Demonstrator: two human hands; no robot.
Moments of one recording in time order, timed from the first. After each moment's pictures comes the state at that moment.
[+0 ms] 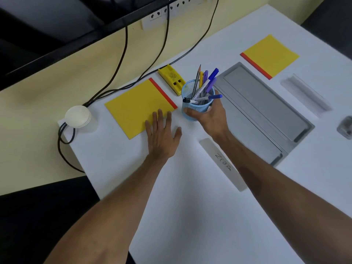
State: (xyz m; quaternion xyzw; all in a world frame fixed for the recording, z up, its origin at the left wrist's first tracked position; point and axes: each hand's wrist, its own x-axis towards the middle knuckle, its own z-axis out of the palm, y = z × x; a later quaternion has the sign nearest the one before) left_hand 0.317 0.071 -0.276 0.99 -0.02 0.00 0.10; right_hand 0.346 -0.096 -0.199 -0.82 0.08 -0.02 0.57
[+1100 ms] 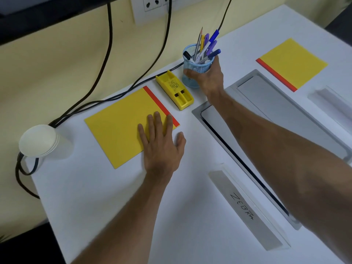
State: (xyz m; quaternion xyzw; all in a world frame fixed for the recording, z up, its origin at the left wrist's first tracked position) left_hand 0.377 0.058 -0.308 1.00 0.02 0.06 0.05; right_hand 0.564 -0.100 -0.259 -0.81 0.08 -0.08 0.57
